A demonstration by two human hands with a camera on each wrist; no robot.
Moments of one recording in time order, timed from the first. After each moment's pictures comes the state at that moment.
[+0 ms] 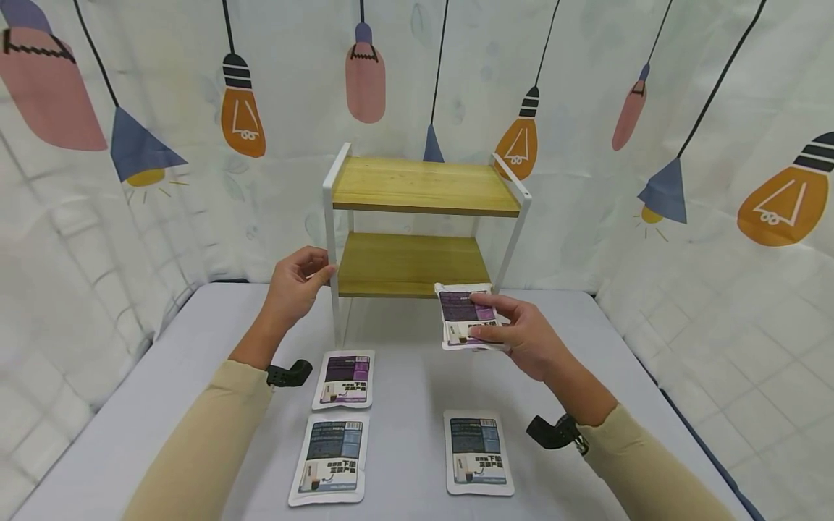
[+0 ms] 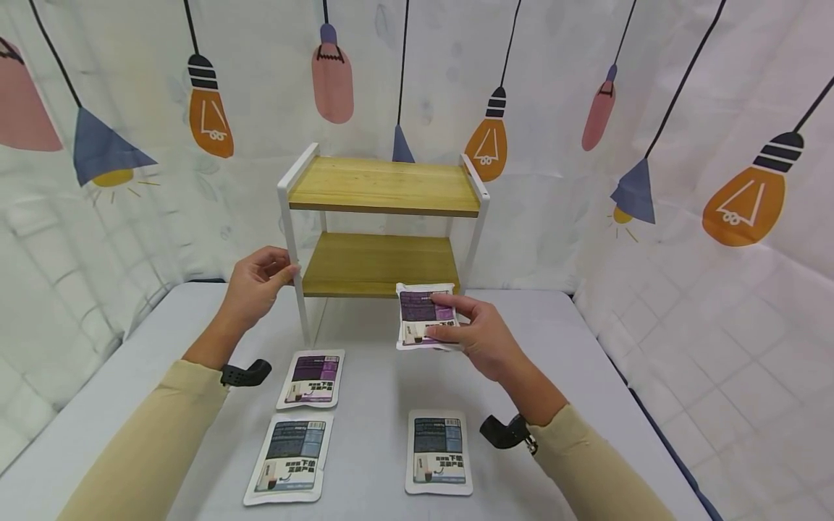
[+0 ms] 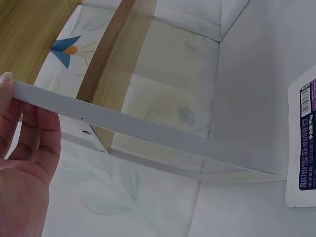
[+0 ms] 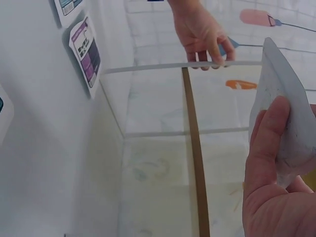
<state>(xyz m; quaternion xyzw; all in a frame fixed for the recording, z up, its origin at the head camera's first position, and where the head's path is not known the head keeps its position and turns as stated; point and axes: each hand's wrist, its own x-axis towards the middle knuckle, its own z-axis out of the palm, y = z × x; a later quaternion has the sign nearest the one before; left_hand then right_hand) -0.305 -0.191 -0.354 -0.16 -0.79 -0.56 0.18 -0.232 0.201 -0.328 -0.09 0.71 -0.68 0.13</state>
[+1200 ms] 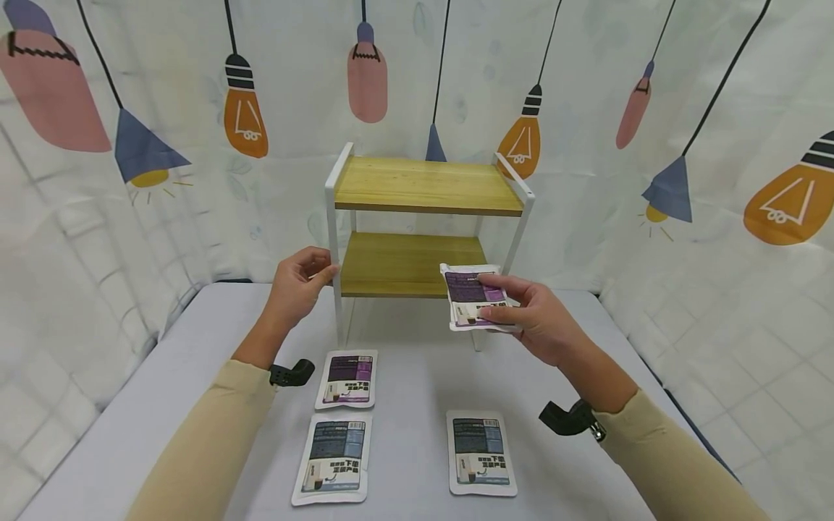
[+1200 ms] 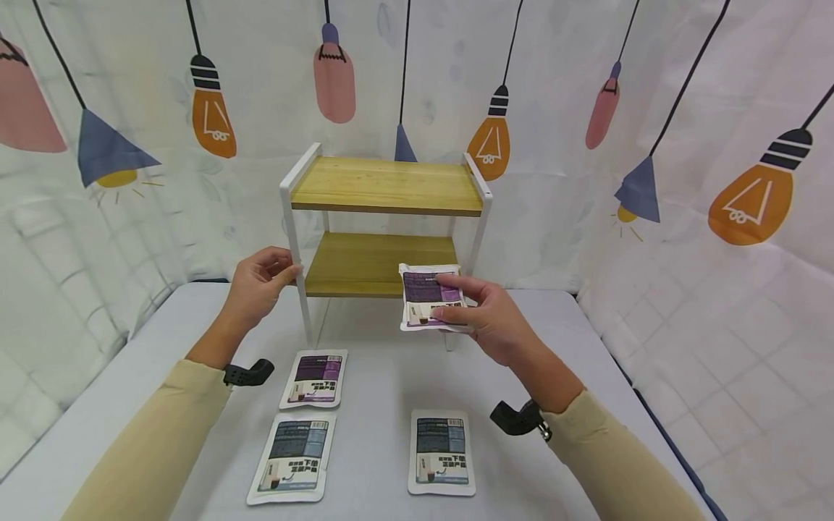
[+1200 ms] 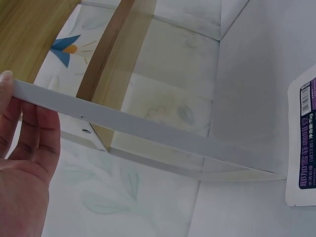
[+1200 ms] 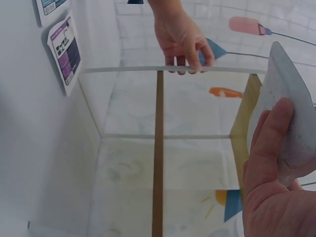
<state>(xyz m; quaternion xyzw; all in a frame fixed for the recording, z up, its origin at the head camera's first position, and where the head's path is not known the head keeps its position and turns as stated) -0.306 -0.189 -0.352 -0.16 -0.79 -0.57 0.18 -0.231 0.204 -0.294 -0.13 0.70 -0.69 0.13</state>
